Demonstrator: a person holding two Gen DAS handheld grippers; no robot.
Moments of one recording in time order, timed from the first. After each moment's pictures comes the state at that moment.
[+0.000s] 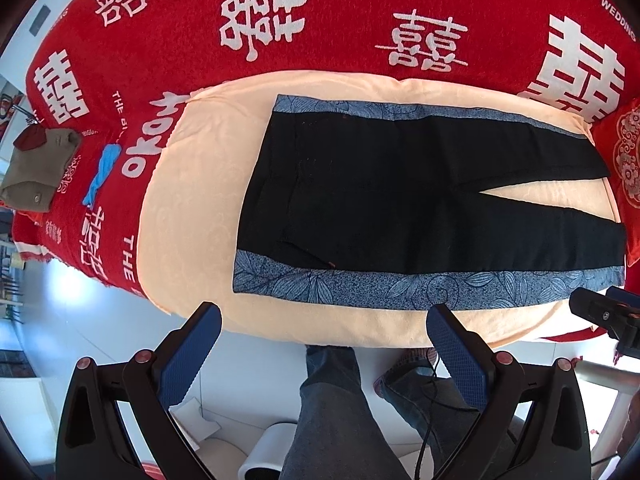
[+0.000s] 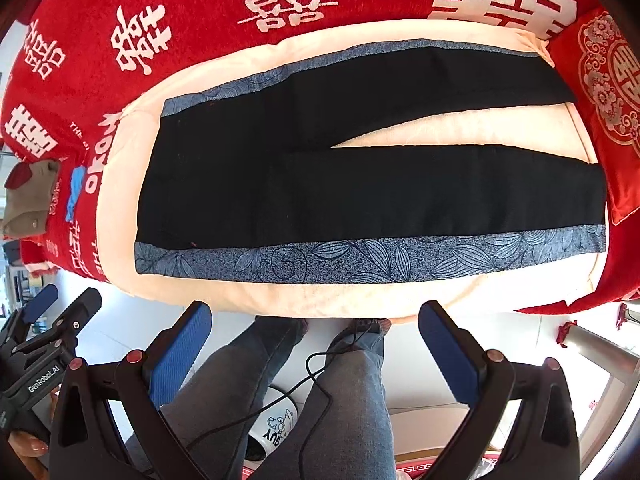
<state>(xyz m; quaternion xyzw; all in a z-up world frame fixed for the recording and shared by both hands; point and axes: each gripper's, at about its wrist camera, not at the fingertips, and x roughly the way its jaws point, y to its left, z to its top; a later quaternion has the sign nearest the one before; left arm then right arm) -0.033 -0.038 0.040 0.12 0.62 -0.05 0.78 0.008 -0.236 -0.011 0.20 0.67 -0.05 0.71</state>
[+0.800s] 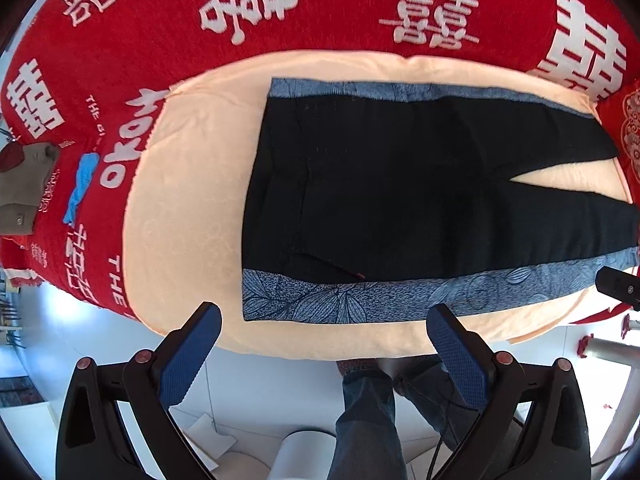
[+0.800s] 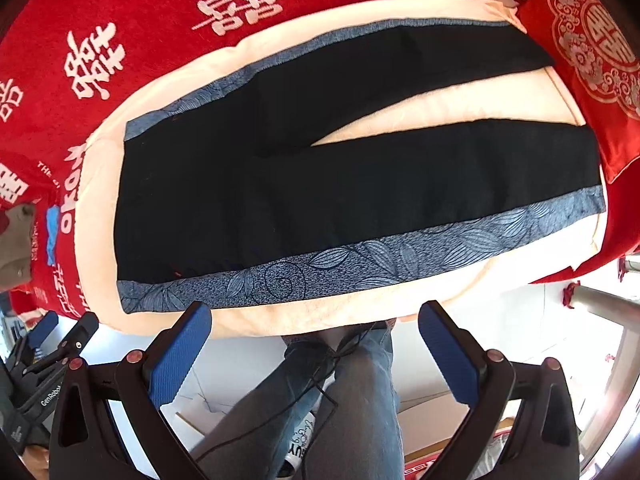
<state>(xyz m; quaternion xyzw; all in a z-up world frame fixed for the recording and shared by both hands) 0.011 -0.006 -0.019 0.15 0.63 -0.08 0.75 0.025 -0.225 -0.048 0.24 0.67 -0.13 0.69</state>
